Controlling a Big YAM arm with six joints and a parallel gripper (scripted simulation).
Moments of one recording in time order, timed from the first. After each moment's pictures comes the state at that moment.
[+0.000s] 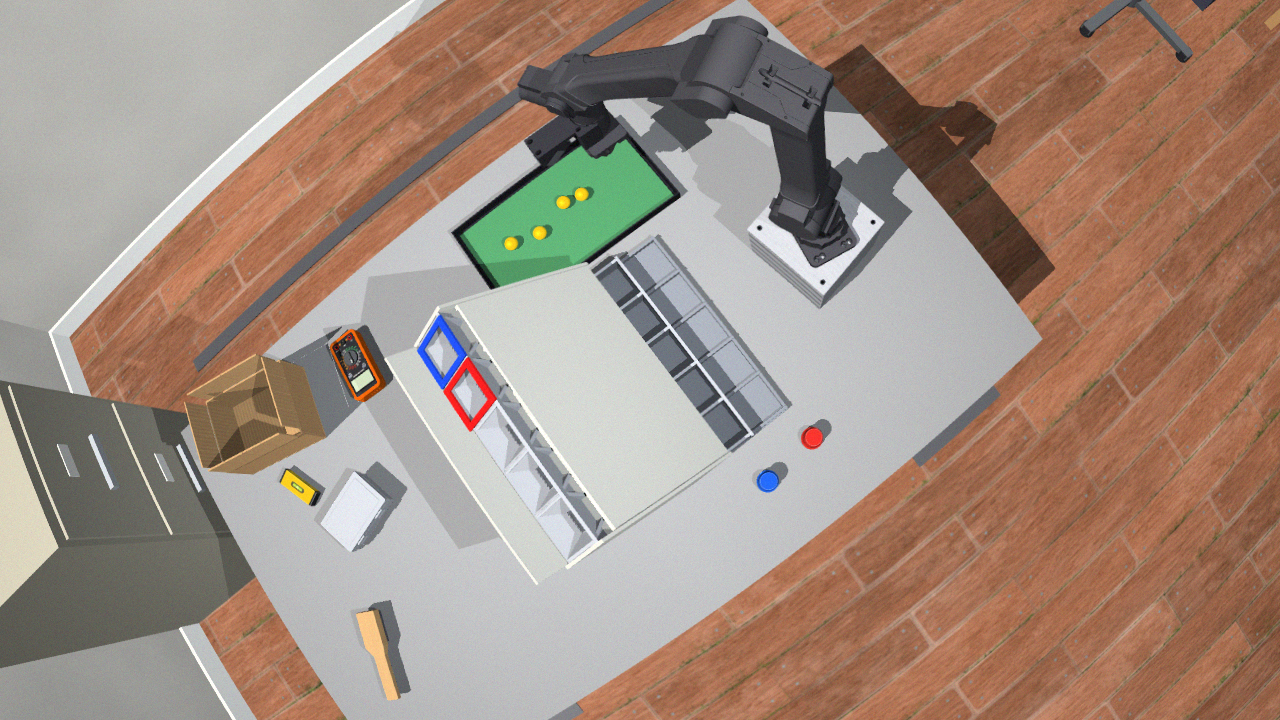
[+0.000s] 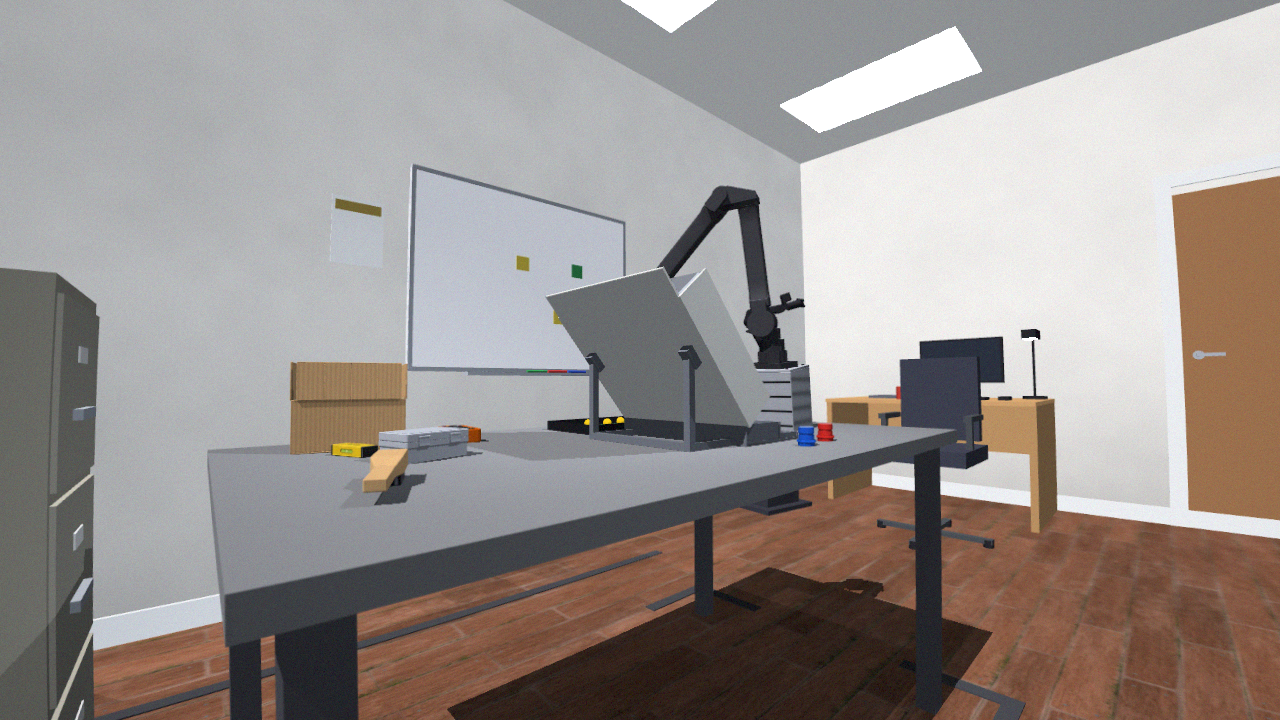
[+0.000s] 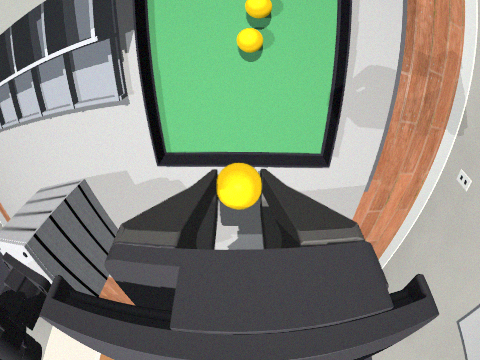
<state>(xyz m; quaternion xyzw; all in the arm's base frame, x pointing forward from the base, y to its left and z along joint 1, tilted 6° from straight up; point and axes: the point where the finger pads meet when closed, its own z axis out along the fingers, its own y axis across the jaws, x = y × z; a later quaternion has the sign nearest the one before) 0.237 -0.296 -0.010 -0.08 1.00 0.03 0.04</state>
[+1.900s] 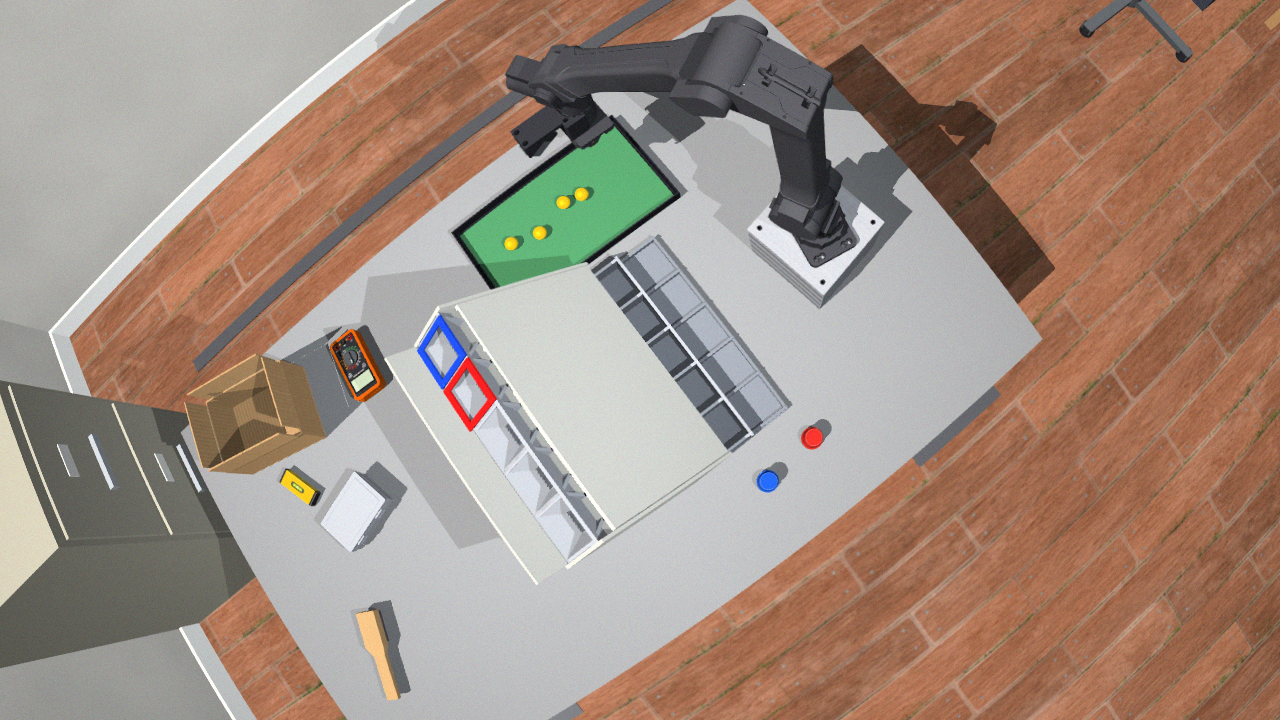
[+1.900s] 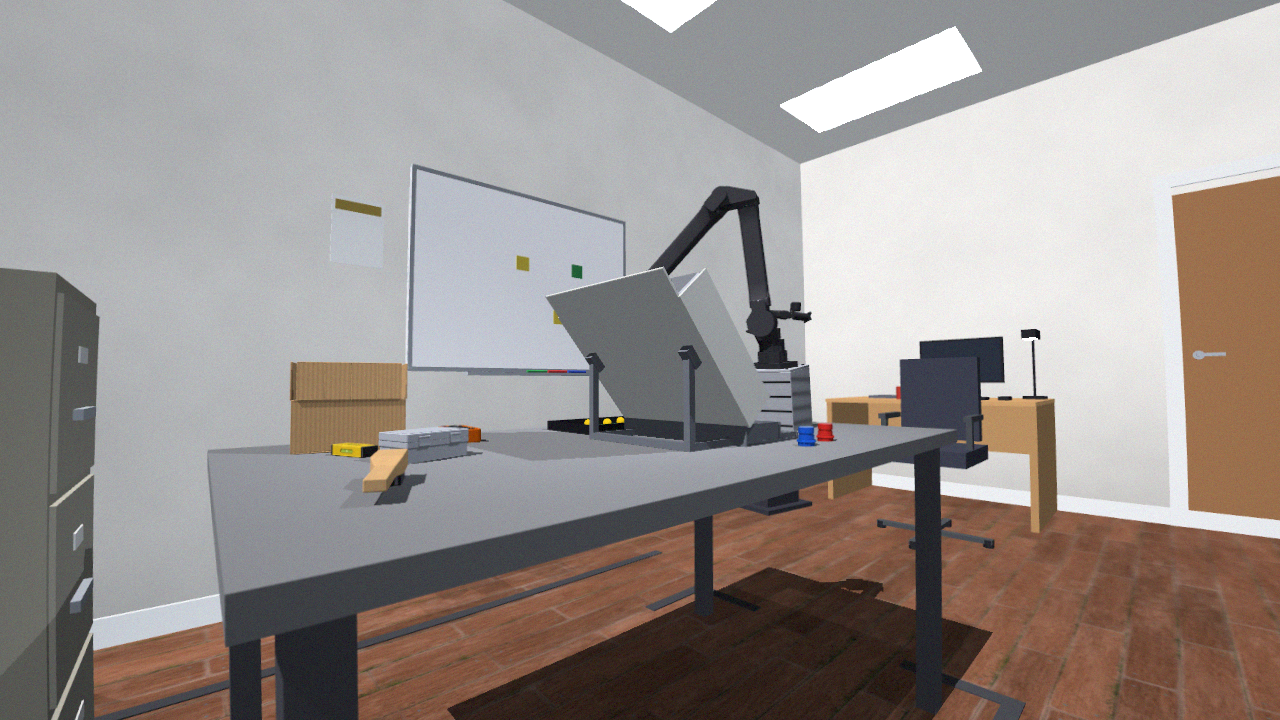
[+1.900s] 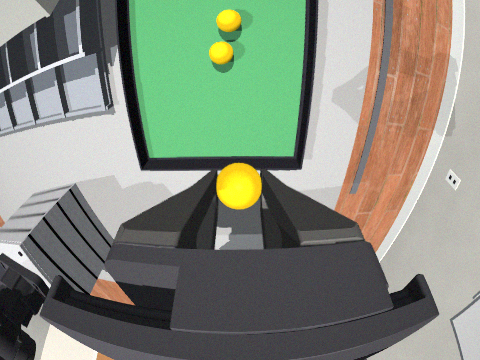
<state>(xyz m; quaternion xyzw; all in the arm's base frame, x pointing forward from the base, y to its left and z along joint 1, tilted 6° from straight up) 0.250 -0.319 0.006 -0.08 1.00 0.01 0.05</state>
